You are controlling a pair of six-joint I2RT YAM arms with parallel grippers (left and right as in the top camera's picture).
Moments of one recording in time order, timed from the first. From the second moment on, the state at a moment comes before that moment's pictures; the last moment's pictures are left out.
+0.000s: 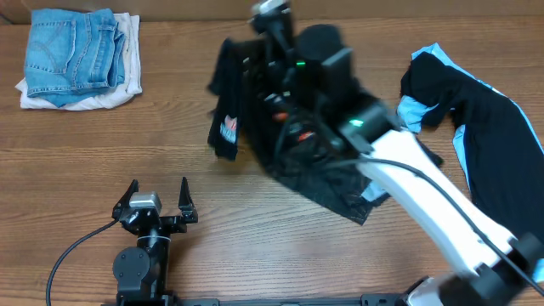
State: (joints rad) left arm 0.02 0.01 0.01 -0.08 0.00 -0.09; right arm 0.66 1.68 1.61 -0.20 -0.27 0.27
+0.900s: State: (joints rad) left arm 0.02 0.01 0.01 -0.08 0.00 -0.09; right arm 0.07 1.75 1.62 -0.45 -0.04 0.19
